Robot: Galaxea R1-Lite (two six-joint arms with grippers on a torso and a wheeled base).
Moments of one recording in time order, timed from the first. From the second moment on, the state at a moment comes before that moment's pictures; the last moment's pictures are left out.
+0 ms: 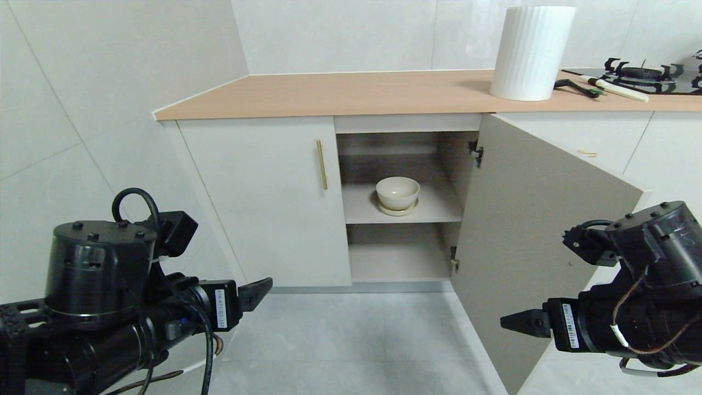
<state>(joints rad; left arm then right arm) -0.51 1.40 -0.56 -0.30 0.32 -0.34 0.57 1.43 -0.76 0.15 -0.09 0.49</state>
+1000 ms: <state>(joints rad) -0.51 1.40 -0.56 -0.30 0.32 -0.34 0.01 1.51 -1.03 0.40 -0.10 0.35</state>
